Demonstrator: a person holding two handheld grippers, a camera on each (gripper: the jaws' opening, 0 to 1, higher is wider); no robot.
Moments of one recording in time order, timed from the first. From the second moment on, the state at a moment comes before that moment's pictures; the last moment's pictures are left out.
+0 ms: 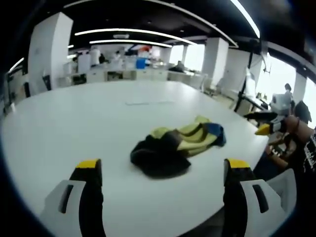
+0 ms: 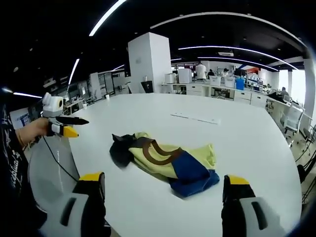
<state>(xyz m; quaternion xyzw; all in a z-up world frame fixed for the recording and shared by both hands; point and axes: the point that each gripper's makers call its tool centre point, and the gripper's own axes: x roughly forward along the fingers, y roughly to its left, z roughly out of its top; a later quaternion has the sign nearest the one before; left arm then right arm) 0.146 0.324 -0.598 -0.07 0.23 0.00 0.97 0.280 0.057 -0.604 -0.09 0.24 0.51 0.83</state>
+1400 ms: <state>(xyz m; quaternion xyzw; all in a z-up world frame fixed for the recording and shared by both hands) 0.185 0.312 -0.598 -0.03 0.22 -0.05 0.97 0.304 0.073 -0.612 -0.08 0.21 0.50 0.83</state>
